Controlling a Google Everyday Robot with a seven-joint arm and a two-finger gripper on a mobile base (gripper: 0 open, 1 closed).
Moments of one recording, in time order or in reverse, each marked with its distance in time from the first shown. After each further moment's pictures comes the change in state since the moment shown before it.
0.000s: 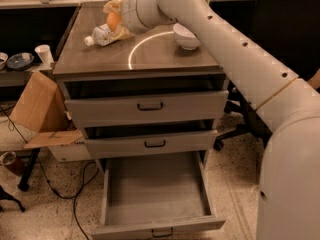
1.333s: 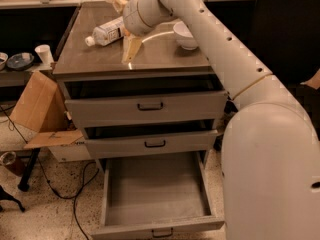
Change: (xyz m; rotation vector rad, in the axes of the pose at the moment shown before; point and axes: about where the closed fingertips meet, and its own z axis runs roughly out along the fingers) arm 0.020 0.025 0.025 -0.188 -0.054 0.045
